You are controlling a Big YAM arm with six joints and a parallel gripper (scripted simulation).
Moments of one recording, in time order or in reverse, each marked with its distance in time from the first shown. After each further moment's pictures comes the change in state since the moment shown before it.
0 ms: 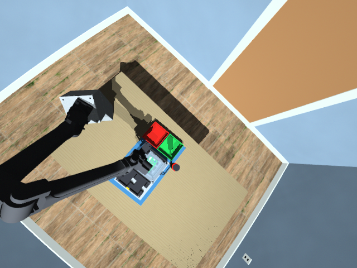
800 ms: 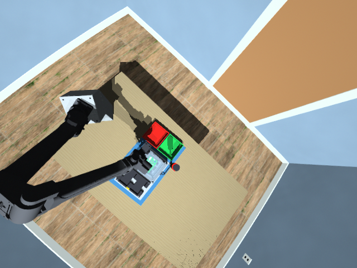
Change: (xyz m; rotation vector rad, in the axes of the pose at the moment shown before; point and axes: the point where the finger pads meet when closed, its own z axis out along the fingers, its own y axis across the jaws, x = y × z) arm 0.000 0.002 0.016 -0.004 0.001 0.000
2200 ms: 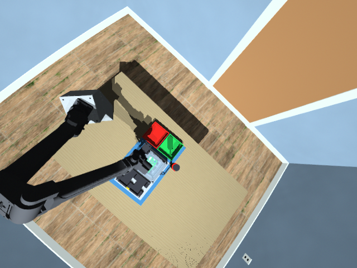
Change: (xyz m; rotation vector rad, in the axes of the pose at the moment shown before) arm 0.000 -0.002 0.000 0.002 0.000 0.001
